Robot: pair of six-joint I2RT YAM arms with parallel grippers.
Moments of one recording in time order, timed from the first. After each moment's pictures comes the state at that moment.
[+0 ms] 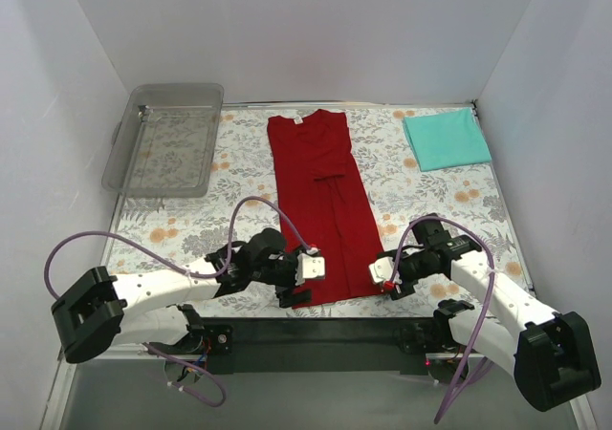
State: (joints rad) left arm -1.00 1.13 0.51 -0.04 0.45 0.36; right arm 0.38 0.97 0.47 -0.79 -0.76 -1.52
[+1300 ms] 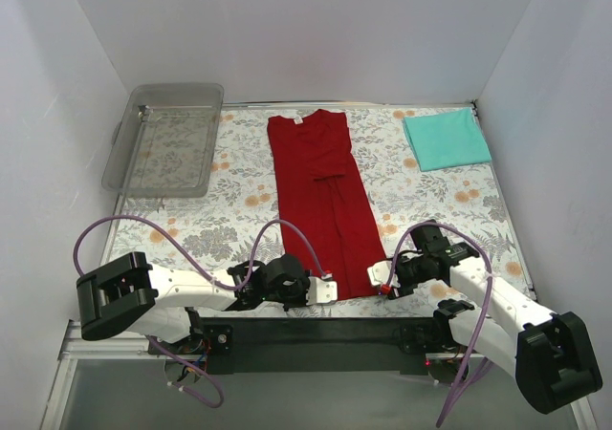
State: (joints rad) left arm -1.20 1.32 0.43 0.15 0.14 0.37; right arm 0.40 0.96 0.39 -0.69 -0.71 -1.45
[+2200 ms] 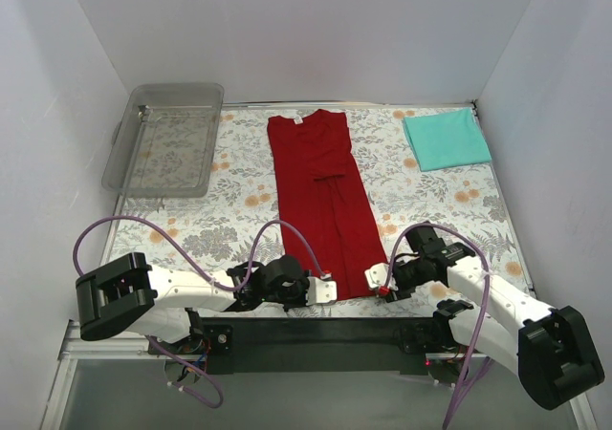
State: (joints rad) left arm -1.21 1.32 0.42 0.17 0.14 0.36; right arm 0.45 0.98 0.38 -0.70 -0.73 -1.41
